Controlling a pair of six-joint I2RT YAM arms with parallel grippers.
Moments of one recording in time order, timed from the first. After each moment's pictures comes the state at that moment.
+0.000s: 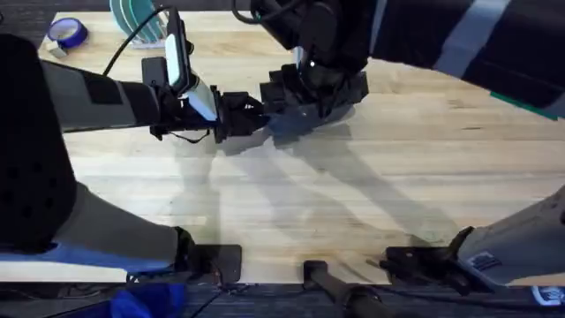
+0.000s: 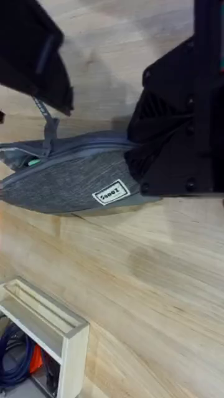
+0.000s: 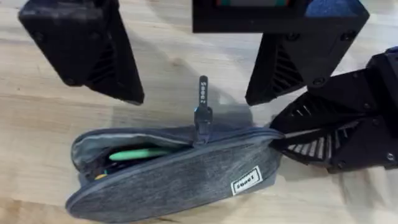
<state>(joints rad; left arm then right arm) 0.13 1.69 0.69 -0.18 1.23 1.20 0.79 1.80 1.59 -1.12 0.23 0.70</state>
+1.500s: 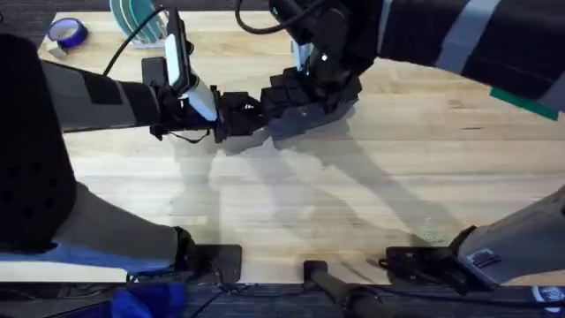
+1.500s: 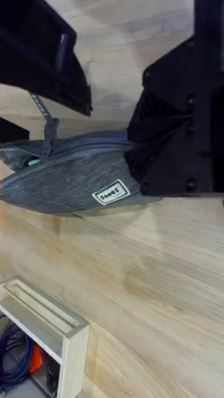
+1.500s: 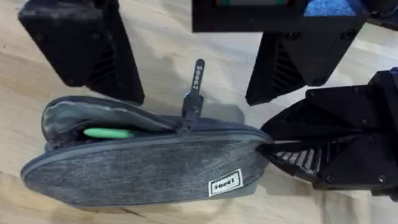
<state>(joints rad) 0.13 1.69 0.69 -0.18 1.23 1.20 0.73 1.80 1.52 -1.00 0.06 0.48</state>
